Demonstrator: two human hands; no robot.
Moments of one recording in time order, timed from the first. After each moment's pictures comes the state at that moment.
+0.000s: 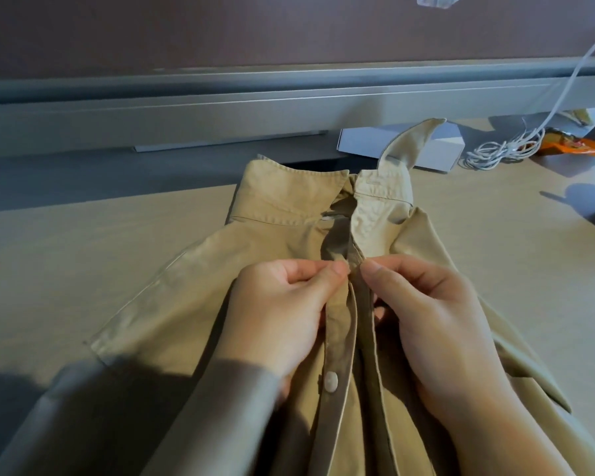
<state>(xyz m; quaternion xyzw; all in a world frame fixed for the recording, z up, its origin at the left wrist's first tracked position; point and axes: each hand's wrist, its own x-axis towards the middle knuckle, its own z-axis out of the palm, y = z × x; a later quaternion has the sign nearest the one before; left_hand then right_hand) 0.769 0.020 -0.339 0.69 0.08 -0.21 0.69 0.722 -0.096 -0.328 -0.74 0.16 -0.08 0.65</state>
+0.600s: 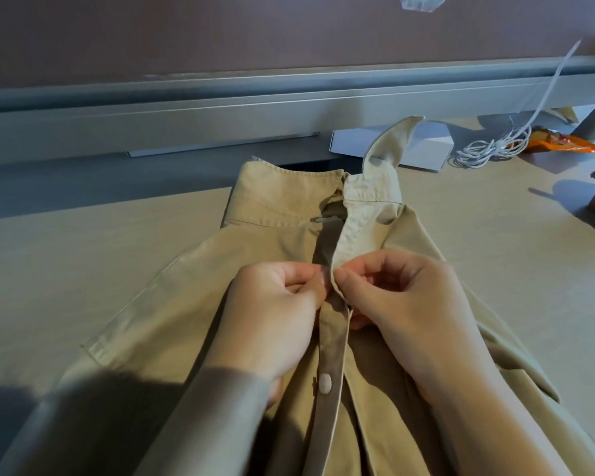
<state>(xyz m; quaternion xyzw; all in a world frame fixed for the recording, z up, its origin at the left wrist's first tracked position) 0.770 0.022 -0.345 0.72 0.07 -0.20 0.66 0.726 -0.095 -0.326 -0.78 0.17 -0.08 0.60</state>
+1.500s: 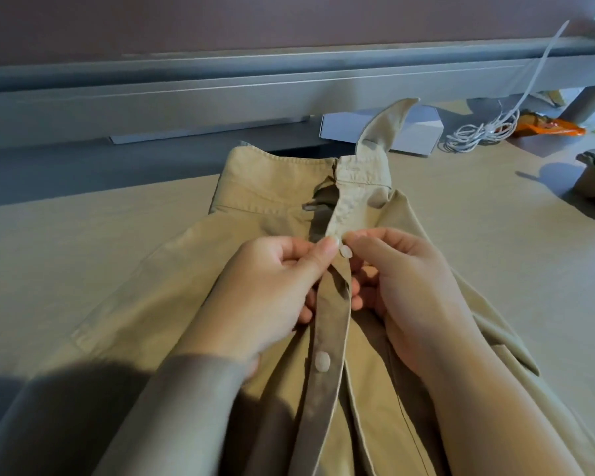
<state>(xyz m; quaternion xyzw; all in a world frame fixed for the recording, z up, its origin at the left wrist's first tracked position) 0.774 0.028 -0.328 0.75 -0.05 -0.24 0.61 0.737 -0.098 -0.334 -0.61 0.26 -0.04 0.75</state>
